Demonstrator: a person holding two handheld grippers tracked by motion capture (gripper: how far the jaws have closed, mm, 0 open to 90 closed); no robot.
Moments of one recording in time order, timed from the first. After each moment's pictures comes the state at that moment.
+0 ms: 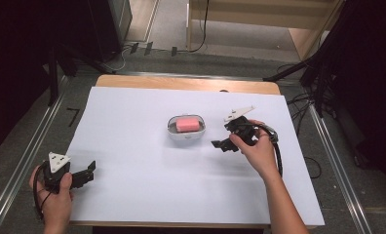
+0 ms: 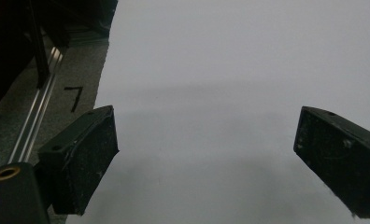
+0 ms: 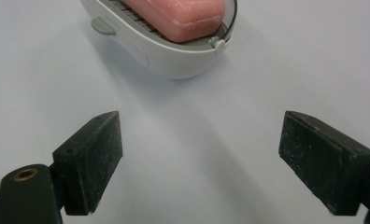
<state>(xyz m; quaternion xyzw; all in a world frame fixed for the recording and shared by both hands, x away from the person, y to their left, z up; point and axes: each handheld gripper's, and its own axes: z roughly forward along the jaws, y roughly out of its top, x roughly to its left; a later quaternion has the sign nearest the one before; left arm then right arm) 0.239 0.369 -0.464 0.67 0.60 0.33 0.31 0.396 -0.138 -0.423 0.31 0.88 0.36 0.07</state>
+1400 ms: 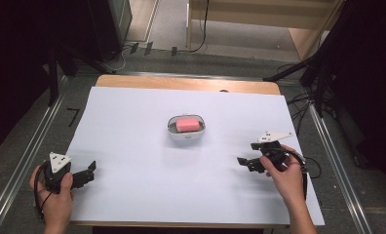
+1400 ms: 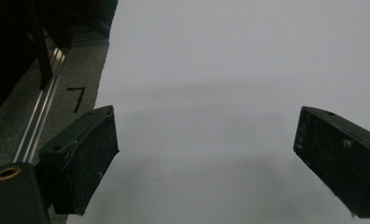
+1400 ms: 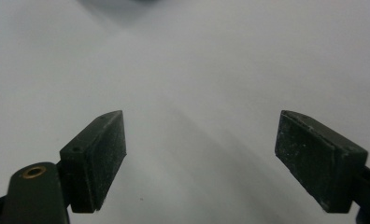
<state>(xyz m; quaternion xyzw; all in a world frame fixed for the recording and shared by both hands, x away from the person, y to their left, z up) 0.239 0.368 -0.465 0.67 0.59 0.33 0.30 0.340 -0.222 -0.454 0.38 0.84 0.39 0.08</state>
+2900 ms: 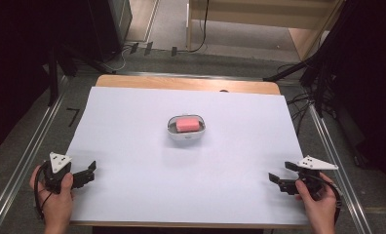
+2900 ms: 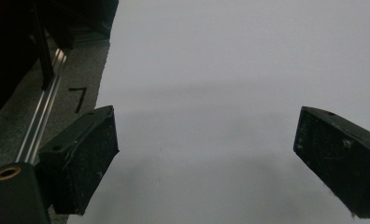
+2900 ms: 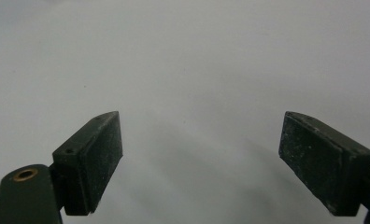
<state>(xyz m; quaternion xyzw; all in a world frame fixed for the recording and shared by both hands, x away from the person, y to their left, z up) 0.239 0.367 -0.465 0.67 0.59 0.33 0.30 0.272 -0.315 -0.483 0.46 0.77 0.42 0.14</state>
